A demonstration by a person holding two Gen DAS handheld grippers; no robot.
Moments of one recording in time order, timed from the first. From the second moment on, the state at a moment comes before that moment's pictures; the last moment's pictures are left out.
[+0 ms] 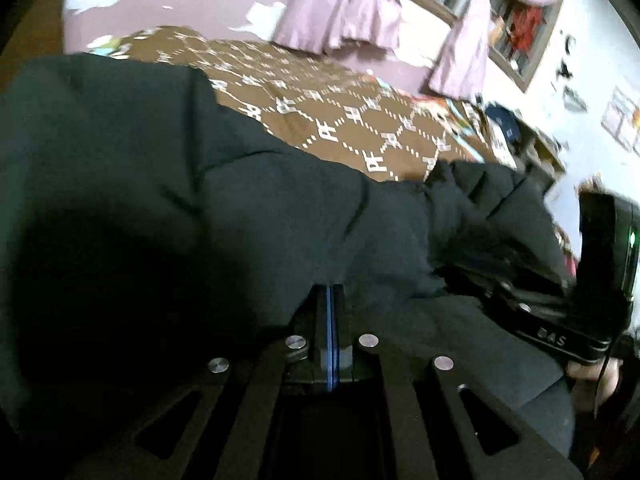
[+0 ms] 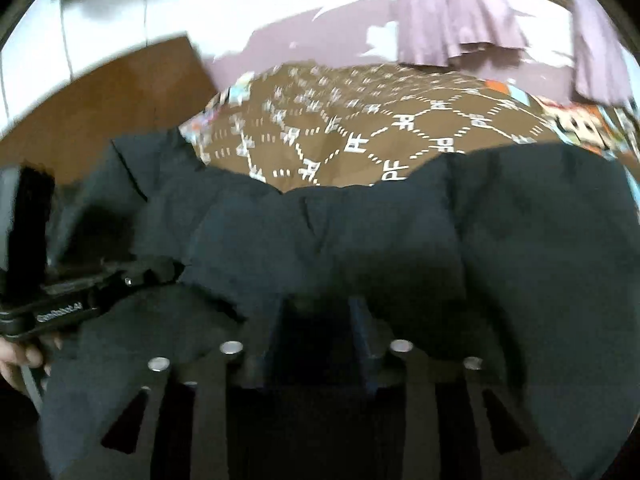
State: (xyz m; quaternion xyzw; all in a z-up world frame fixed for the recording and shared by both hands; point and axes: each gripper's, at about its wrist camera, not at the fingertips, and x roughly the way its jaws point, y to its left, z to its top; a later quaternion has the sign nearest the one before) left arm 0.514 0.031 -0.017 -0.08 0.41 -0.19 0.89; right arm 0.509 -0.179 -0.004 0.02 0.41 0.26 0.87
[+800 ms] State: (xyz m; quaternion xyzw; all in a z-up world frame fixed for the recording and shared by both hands) left arm 0.361 0.009 0.127 -0.04 0.29 -0.06 0.95; right arm 0.350 -0.249 0.149 -0.01 0.30 0.15 0.94
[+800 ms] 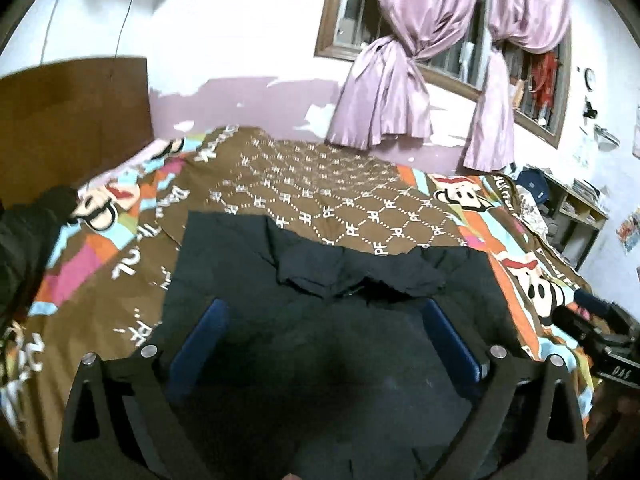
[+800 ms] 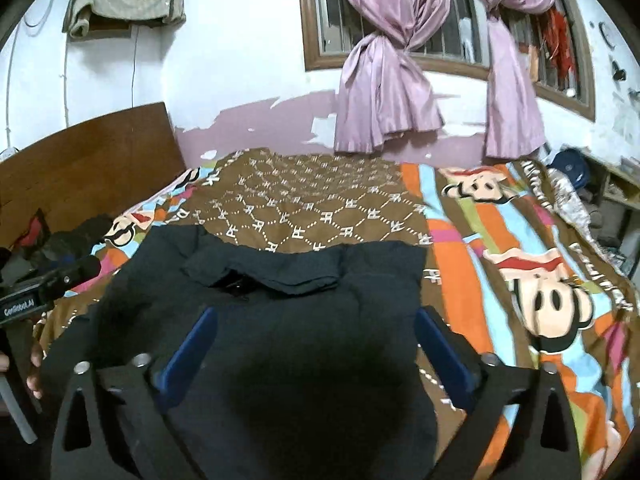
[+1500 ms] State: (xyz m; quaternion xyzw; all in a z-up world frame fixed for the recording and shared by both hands) left arm 0.167 0.014 0.172 0.05 0.26 -0.08 0.96; right arm 0.165 -0.226 0.205 -0.06 0.27 0.24 0.93
